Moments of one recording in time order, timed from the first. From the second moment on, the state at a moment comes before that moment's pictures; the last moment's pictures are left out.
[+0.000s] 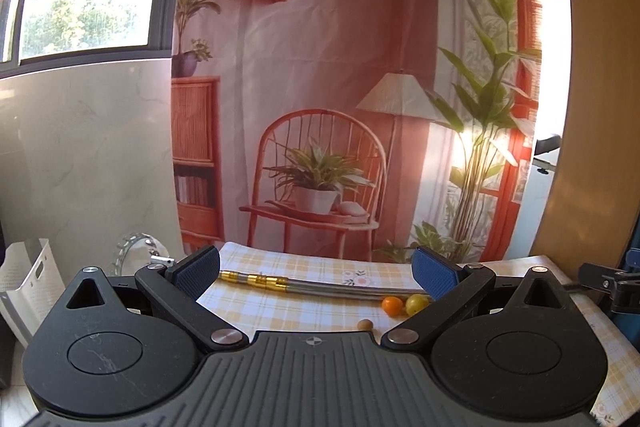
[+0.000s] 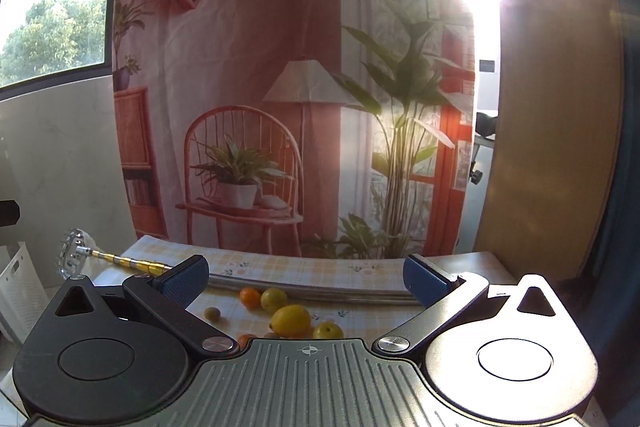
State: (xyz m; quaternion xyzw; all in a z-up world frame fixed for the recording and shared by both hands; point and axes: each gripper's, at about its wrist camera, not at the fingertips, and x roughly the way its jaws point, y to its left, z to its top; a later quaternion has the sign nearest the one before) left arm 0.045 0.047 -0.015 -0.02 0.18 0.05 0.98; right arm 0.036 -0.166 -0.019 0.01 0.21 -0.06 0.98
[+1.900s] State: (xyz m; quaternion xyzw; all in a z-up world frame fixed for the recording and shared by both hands) left arm 0.320 0.016 -0.237 0.01 0.41 -0.09 0.91; right arm 0.181 -0.273 -0.230 0.10 0.26 -0.04 0.96
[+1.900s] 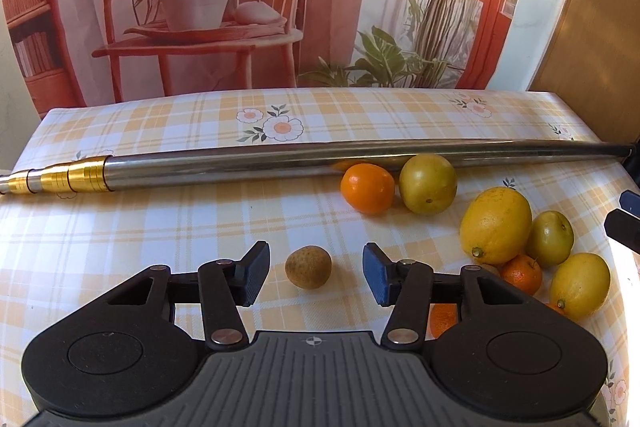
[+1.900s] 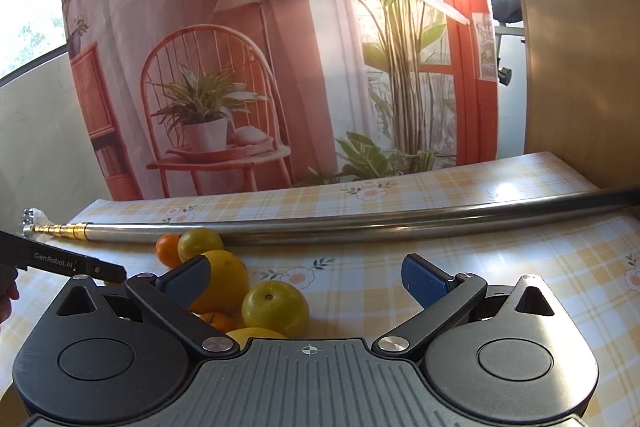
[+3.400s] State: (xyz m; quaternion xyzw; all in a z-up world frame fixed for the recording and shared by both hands) left arm 0.225 0.000 -0.208 0.00 0.36 -0.12 0.92; right arm 0.218 -0.285 -0.275 0.21 0.34 0.02 0.92
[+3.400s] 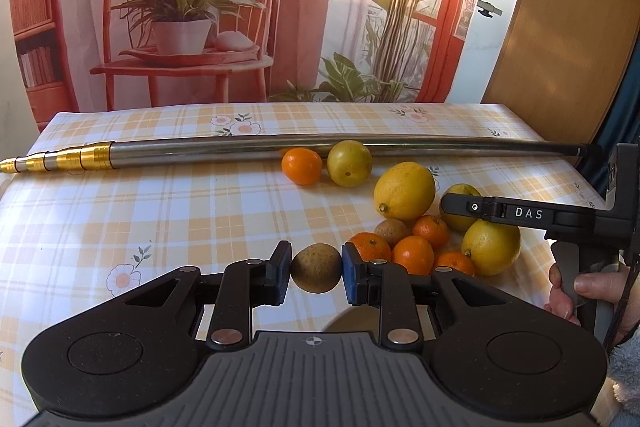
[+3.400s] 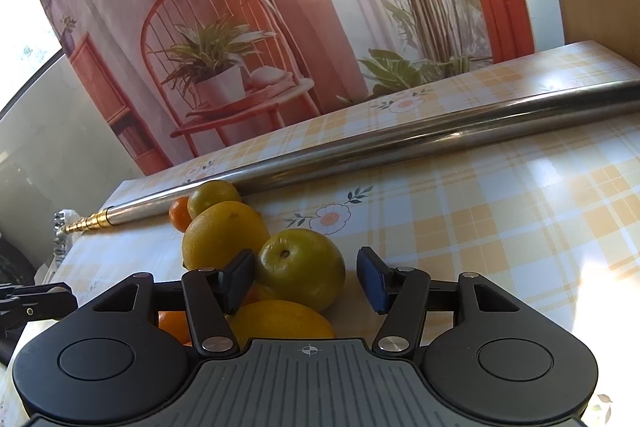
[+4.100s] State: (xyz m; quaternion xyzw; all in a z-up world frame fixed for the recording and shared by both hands) left arm 0.201 -0.002 -0.203 0.00 0.37 -0.13 0.92; right arm 0.200 -0.295 -0.270 0.22 0.30 0.00 0.93
